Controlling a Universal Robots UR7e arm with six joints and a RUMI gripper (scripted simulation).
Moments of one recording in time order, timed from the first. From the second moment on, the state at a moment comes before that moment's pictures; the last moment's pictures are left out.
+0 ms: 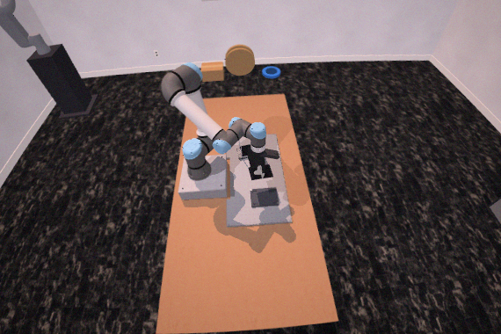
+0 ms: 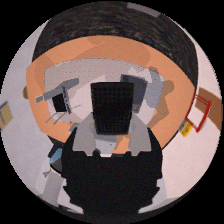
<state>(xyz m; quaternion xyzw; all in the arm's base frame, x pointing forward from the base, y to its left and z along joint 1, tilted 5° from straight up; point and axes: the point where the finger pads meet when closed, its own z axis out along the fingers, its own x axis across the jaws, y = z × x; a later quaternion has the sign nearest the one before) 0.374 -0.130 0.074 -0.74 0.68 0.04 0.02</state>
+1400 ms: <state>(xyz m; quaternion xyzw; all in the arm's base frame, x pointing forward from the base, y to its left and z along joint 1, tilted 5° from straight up) 0.362 -0.005 0.087 -0.74 0.68 0.04 0.02</state>
